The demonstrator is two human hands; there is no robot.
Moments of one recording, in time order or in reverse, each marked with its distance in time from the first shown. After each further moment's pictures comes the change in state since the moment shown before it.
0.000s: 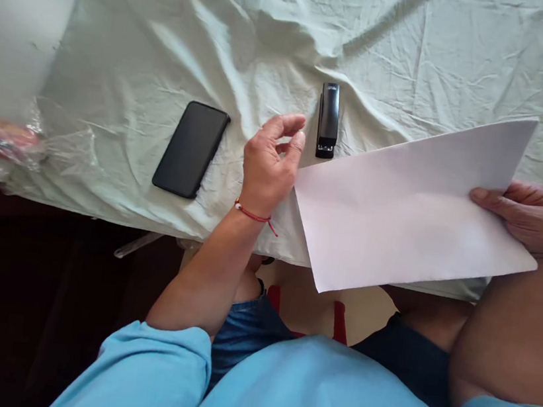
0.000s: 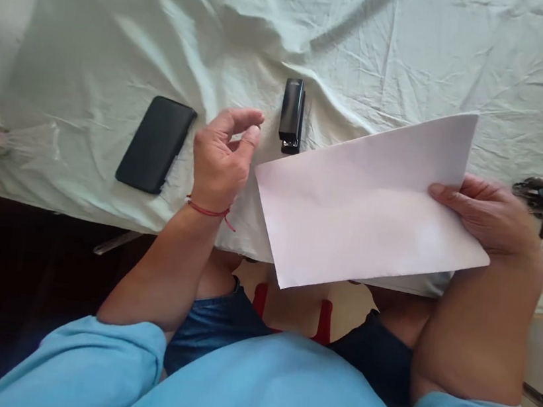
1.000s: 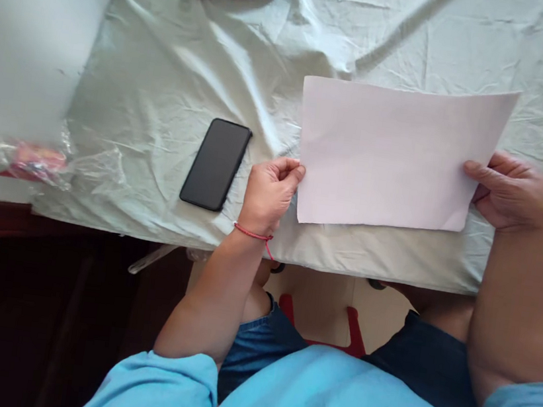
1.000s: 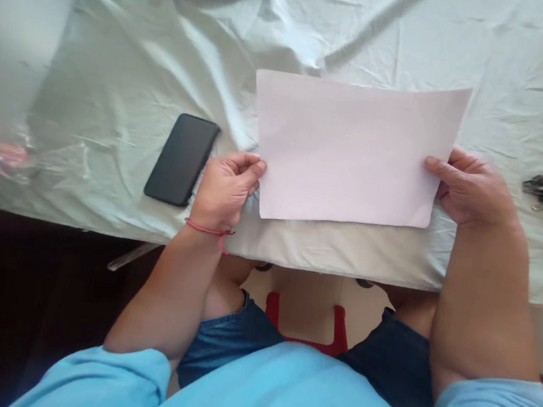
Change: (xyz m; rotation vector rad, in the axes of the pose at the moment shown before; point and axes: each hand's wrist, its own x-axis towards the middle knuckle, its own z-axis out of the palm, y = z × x) left_hand -0.011 0.018 -0.037 -0.427 0.009 -0.554; right_hand 0.022 -0.024 0.055 0.310 -0.162 -0.333
